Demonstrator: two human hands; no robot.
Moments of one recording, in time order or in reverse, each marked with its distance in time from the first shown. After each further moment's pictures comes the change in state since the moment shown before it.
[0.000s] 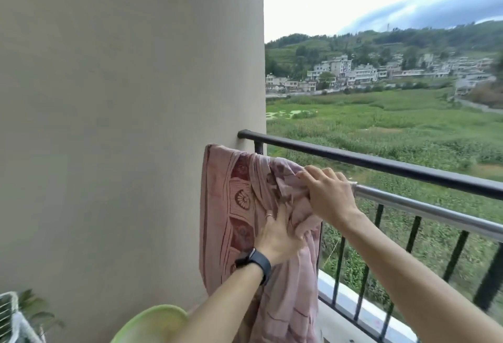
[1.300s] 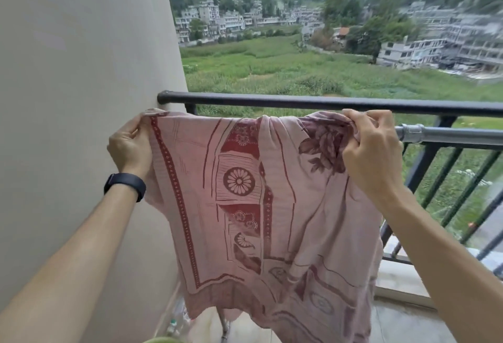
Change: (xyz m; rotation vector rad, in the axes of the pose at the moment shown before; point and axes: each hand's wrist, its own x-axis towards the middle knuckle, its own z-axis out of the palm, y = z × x) left_hand 0.261 -0.216 -0.222 -0.539 0.489 0.189; right_hand 0.046 -0.101 0.033 0.044 0.444 0.687
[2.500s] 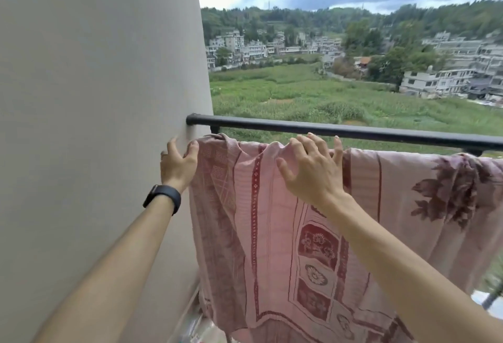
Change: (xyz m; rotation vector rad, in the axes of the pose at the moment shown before) left_hand -0.007 0.008 0.004 0.318 -0.241 -0.176; right_hand 0.005 -0.070 0.069 -0.246 -0.273 -0.247
